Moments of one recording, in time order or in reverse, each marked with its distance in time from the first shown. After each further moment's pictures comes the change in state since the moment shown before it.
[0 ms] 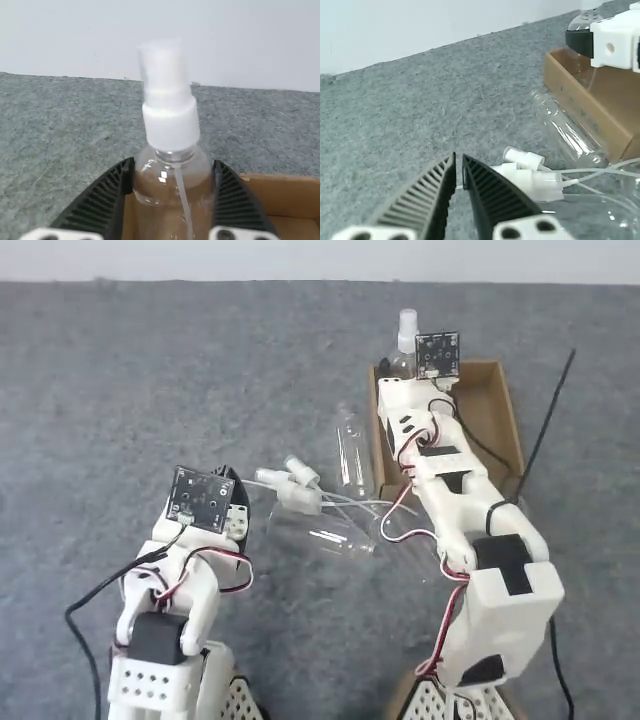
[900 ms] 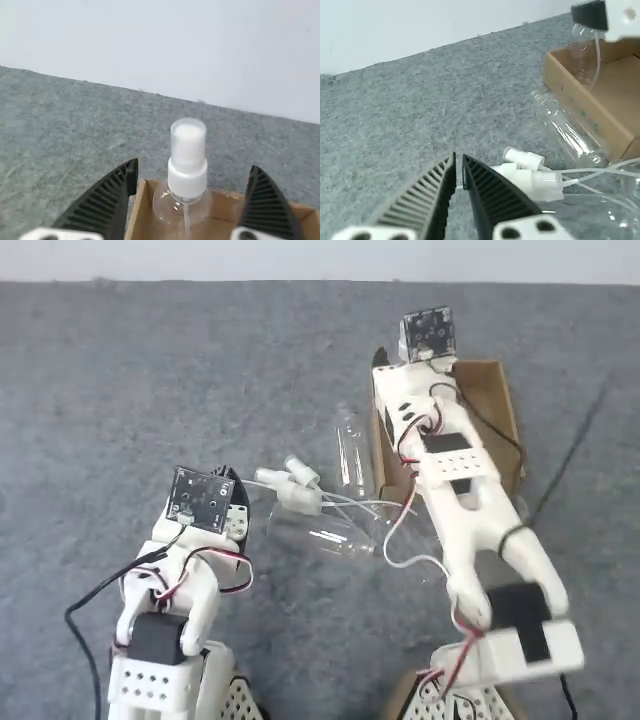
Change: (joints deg) left arm 0.0 0.0 0.2 0.0 0.0; right arm -2.0 -17.1 0.0 18.1 4.9
